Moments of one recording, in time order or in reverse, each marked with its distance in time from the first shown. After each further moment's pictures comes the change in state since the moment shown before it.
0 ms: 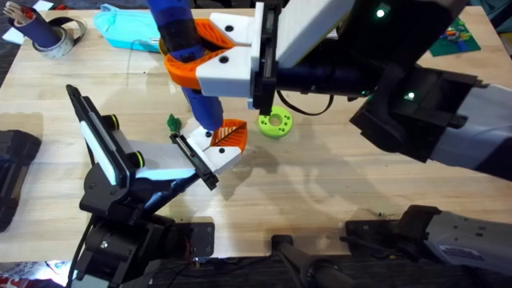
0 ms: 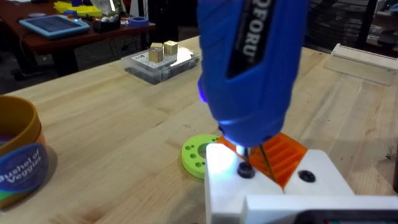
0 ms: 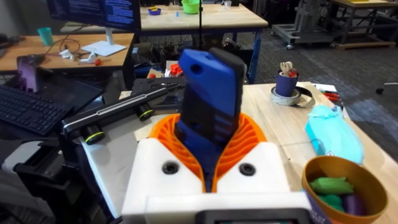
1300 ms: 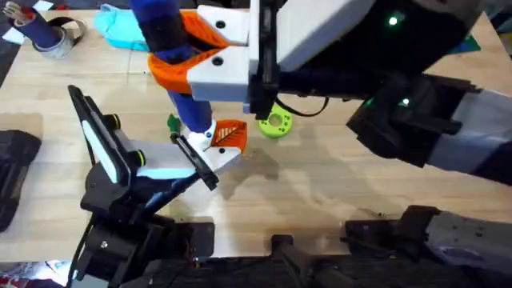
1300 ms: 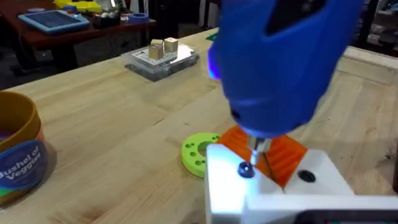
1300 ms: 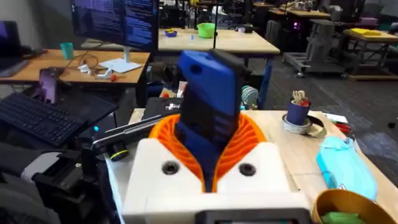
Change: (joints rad) left arm 0.000 0.001 0.000 -0.014 -0.004 -0.004; right arm 0.030 0.001 -0.008 0.126 -0.029 0.027
